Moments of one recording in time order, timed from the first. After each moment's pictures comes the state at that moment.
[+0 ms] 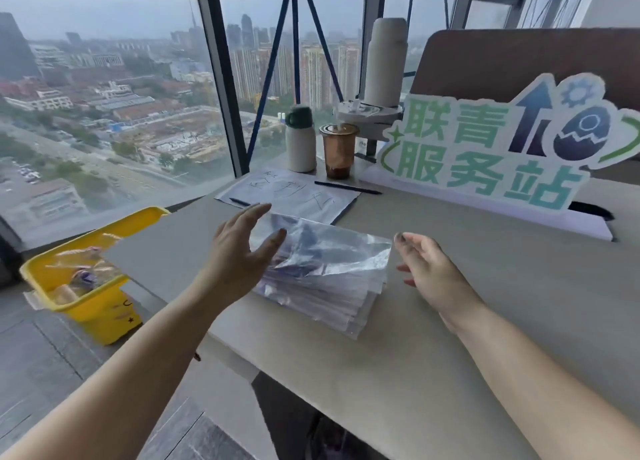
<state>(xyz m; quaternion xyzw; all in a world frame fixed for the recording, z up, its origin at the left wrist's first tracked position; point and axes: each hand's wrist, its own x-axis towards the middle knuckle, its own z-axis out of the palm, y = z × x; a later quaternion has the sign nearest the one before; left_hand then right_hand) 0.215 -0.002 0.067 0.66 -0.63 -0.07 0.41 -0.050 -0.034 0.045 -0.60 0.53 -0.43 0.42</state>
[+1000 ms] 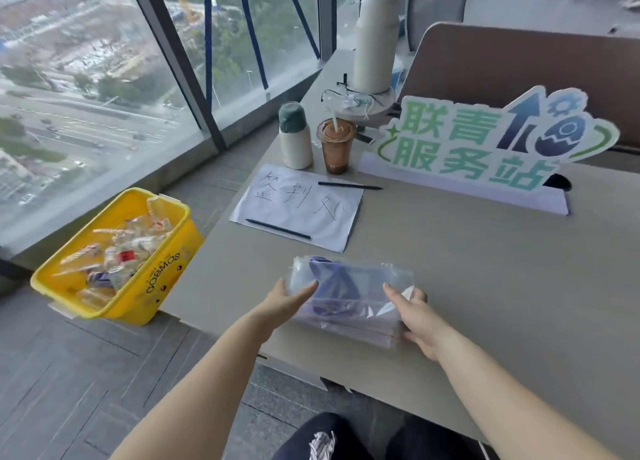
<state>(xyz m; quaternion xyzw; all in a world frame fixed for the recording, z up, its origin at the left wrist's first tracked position) 0.266 -0.042 0.109 0.69 -0.42 -0.58 0.12 0.021 -0.018 0.087 -0.28 0.67 -0.29 0.62</state>
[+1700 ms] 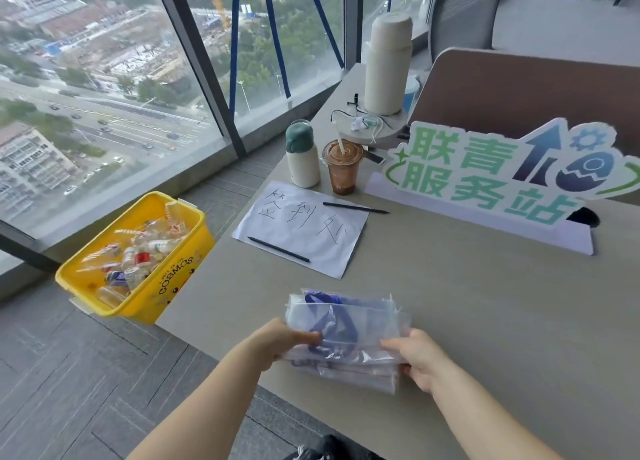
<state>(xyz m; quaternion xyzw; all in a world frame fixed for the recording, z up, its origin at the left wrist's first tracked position) 0.247 -0.057 0.106 0.71 -0.36 -0.60 0.05 0.003 -0.045 0.075 -0.22 0.66 -0.26 0.67</state>
